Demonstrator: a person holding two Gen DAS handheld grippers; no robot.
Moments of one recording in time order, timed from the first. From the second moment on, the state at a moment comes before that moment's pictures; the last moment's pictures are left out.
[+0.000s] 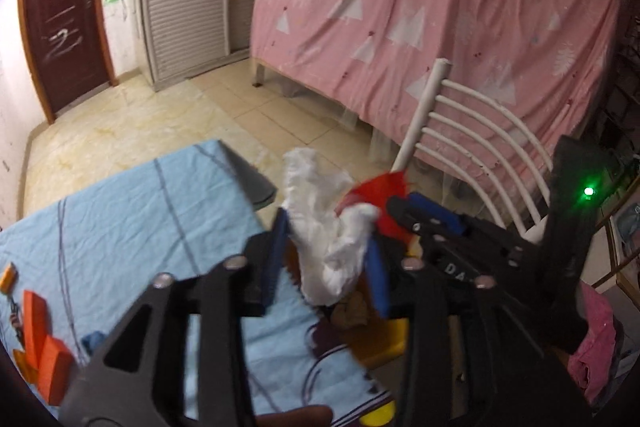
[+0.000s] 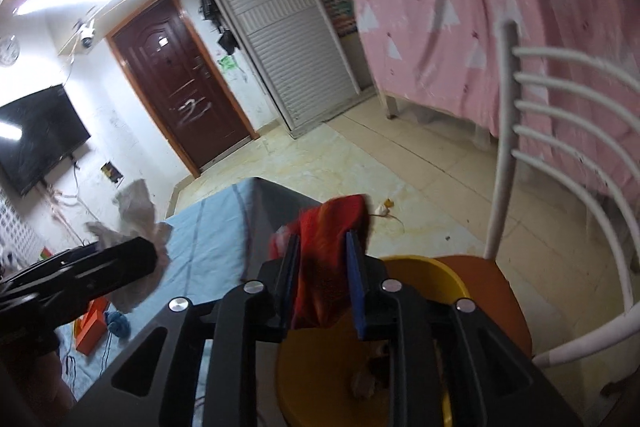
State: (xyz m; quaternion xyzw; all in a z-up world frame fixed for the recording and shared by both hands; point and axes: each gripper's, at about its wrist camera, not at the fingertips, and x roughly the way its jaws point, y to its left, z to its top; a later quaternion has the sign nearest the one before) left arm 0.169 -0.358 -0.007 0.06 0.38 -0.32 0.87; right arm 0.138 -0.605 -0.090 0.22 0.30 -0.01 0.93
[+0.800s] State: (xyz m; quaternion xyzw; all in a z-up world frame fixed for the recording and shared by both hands) left arm 0.161 -0.282 0.011 0.00 0.38 -0.28 0.88; right arm 0.135 -0.534 -0.055 0.16 0.27 0.04 0.95
